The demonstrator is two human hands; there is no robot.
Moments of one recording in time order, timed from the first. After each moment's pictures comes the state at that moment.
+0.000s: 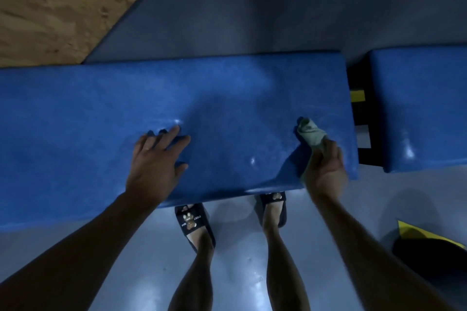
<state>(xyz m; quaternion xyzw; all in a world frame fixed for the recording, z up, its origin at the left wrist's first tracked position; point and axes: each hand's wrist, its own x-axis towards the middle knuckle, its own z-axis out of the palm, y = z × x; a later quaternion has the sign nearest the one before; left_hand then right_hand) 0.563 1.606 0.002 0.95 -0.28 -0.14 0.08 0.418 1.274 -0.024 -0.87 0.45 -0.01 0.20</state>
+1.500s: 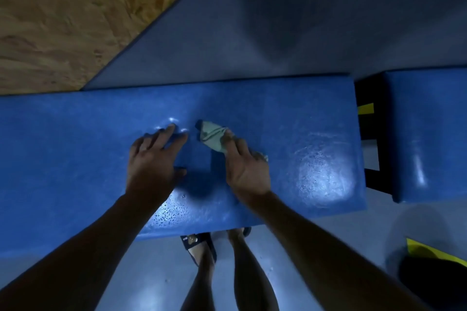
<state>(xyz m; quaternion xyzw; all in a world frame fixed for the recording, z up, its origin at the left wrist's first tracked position) 0.624 1.576 0.007 0.96 -0.22 -0.17 0.06 0.548 1.380 -0.024 -0.98 0.07 0.05 0.17</state>
